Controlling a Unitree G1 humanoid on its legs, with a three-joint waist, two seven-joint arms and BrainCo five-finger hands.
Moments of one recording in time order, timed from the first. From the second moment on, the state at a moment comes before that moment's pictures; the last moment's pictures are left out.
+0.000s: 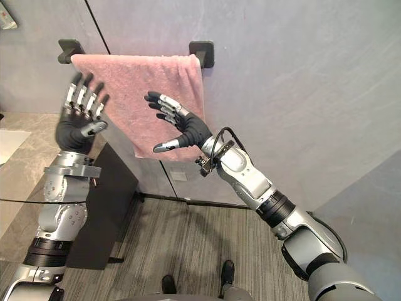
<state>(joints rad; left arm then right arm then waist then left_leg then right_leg) -0.27 0.51 -0.10 0.07 -0.82 -0.26 -0.11 -0.79 -0.42 0.67 0.22 0.62 -0.18 0.14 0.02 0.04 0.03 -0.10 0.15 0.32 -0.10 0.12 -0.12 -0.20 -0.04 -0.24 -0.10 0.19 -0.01</state>
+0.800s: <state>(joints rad) -0.60 0.48 0.00 0.66 -0.81 -0.20 -0.08 -0.72 -0.33 0.35 0.44 0.67 -0.17 0.05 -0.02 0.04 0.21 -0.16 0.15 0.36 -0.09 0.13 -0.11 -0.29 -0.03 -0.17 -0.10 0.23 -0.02</state>
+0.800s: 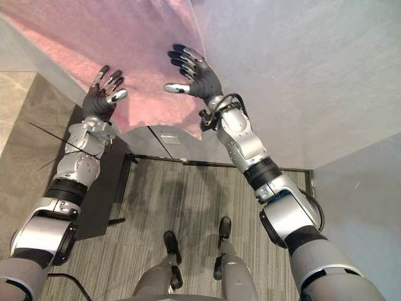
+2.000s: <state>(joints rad) 0.17 -0.03 0.05 0.38 -0.71 -0.21 -0.04 0.22 0.02 -0.15 0.21 0.74 -0.24 -0.02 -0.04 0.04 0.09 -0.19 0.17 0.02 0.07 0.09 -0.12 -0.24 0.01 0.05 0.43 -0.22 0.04</state>
